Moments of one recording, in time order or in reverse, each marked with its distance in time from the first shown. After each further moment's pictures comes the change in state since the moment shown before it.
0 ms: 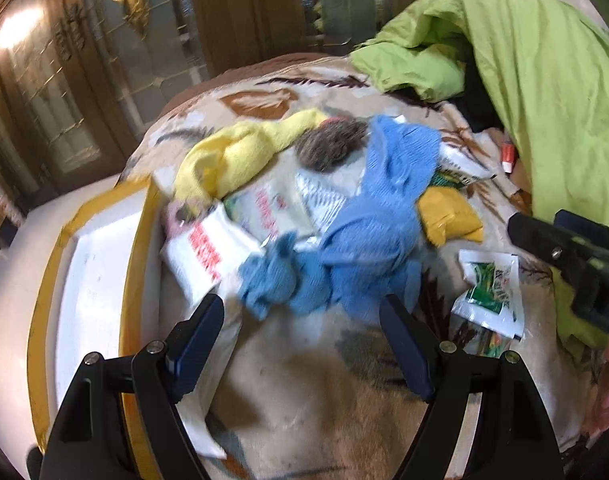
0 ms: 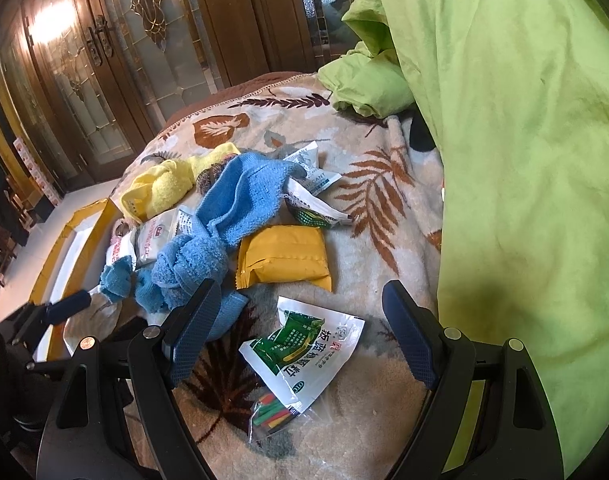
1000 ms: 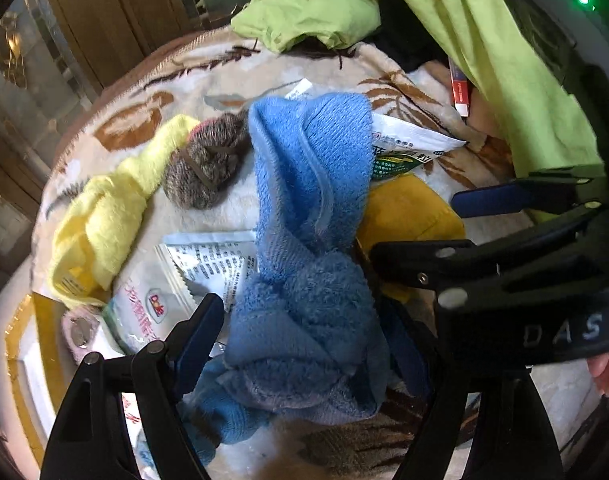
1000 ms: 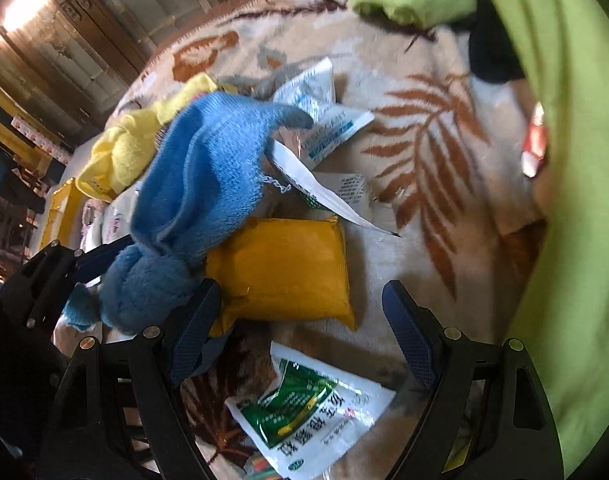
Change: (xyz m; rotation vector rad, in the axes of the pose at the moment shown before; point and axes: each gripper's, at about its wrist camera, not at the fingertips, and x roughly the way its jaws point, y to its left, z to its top) left arm 0.074 -0.043 0.048 0.304 0.155 -0.180; right arm 0.108 -0.010 0.039 0.043 0.362 0.104
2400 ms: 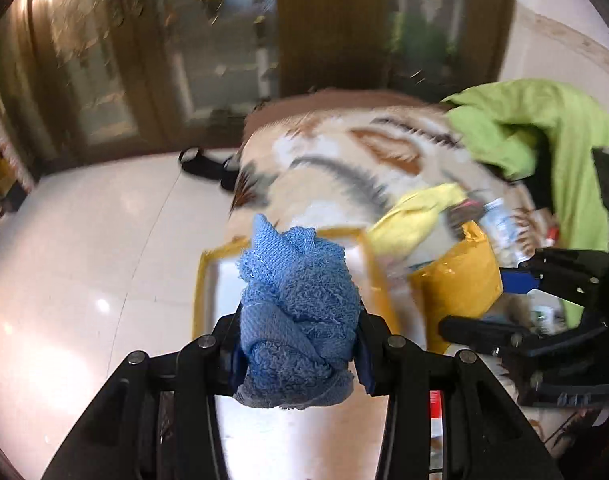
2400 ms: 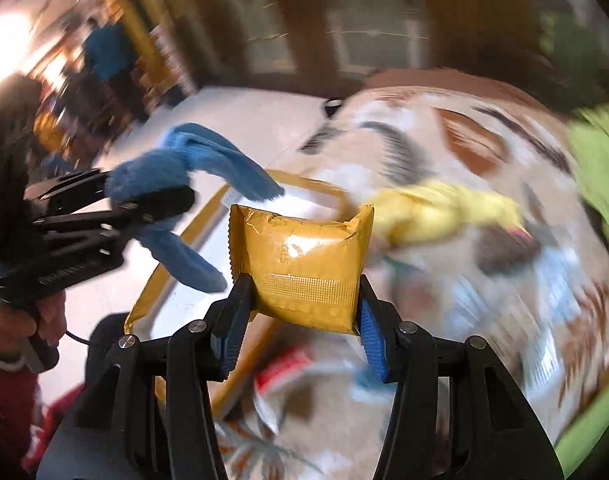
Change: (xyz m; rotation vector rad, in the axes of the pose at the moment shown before) left arm -0.135 0.219 -0.100 -0.469 -0.122 0.168; right arm -0.045 0.245 -0.005 -0.553 -0.074 0.247
